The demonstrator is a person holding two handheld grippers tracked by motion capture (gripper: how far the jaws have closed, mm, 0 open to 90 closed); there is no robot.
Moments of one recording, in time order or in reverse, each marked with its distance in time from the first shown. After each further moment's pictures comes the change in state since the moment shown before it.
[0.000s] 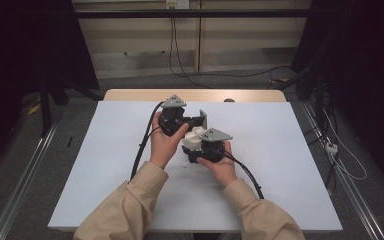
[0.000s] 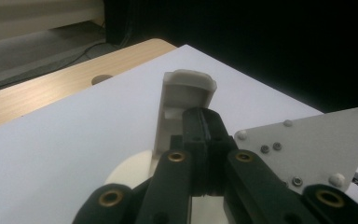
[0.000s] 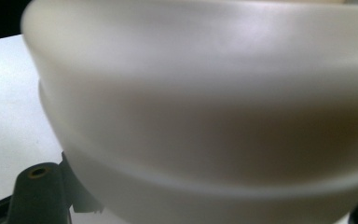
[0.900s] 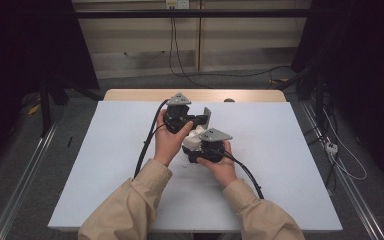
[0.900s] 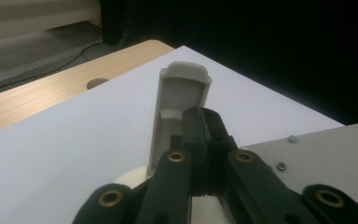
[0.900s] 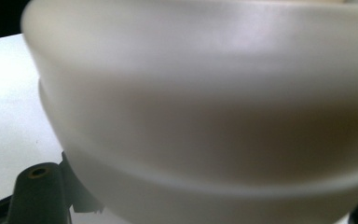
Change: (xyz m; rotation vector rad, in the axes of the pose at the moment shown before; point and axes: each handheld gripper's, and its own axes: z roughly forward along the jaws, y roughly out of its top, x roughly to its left) left arm -0.001 0.005 0.012 0.010 -0.010 0.008; right arm 0.000 0.000 0.000 0.002 -0.001 -0.001
